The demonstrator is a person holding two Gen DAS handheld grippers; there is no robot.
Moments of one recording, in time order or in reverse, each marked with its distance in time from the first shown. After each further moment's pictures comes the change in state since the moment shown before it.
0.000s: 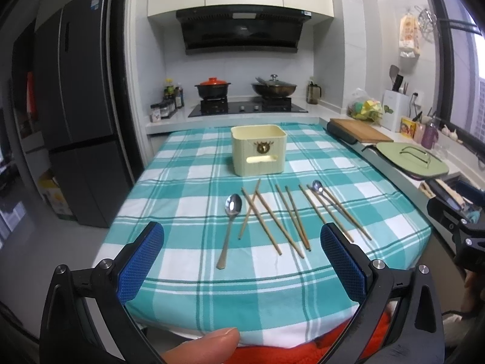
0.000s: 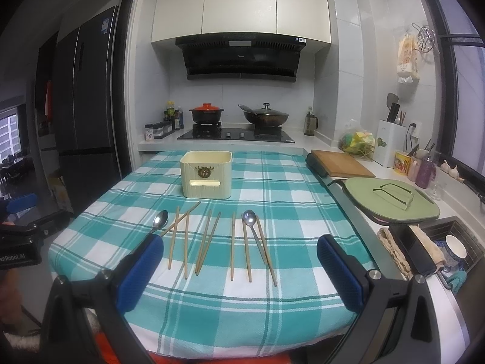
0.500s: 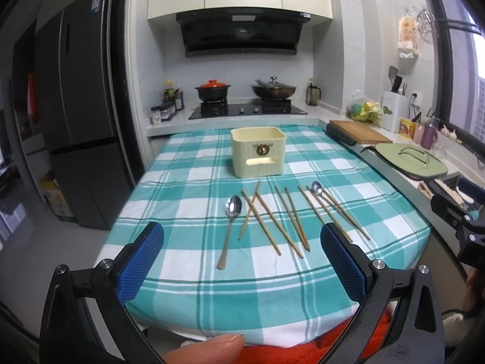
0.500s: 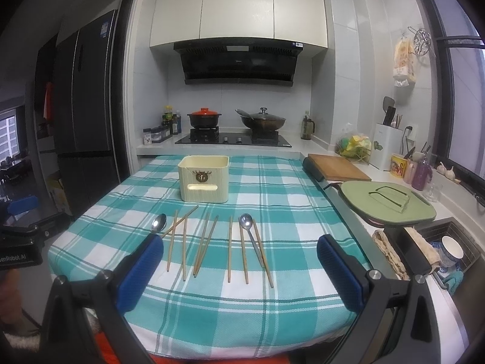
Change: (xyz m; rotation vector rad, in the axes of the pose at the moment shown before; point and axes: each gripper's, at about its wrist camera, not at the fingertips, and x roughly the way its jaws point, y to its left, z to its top) left arm -0.007 -0.002 -0.001 0.005 -0.012 0.006; right arm -0.010 -0.002 -0.001 0.006 -0.027 -0.013
